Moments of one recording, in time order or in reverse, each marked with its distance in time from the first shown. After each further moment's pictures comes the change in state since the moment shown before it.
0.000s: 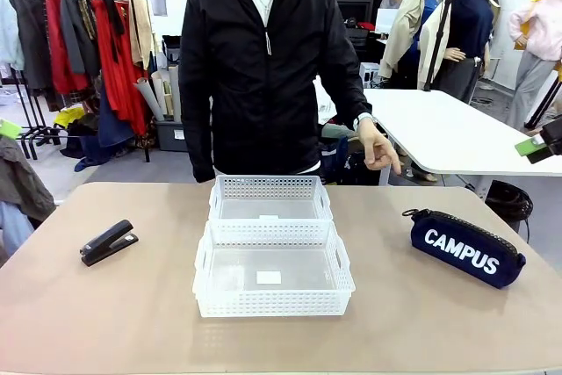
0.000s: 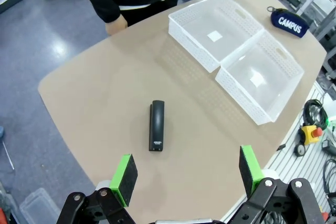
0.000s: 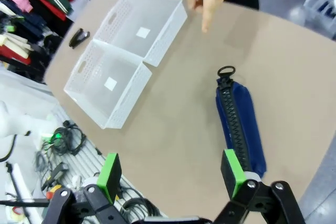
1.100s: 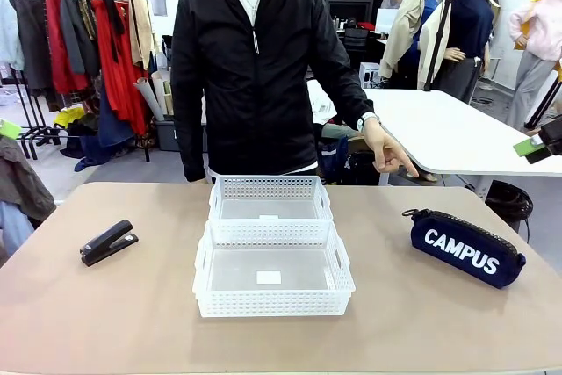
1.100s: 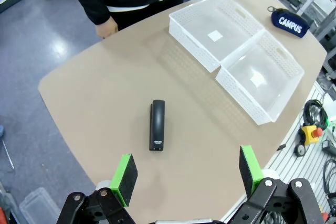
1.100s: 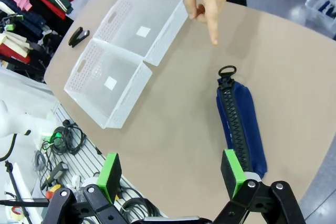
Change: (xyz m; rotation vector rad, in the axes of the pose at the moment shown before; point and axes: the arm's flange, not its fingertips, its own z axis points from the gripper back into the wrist) left arm -0.001 0.001 0.001 0.003 0.000 0.004; right arm 0.001 0.001 -0.001 0.001 0.004 0.002
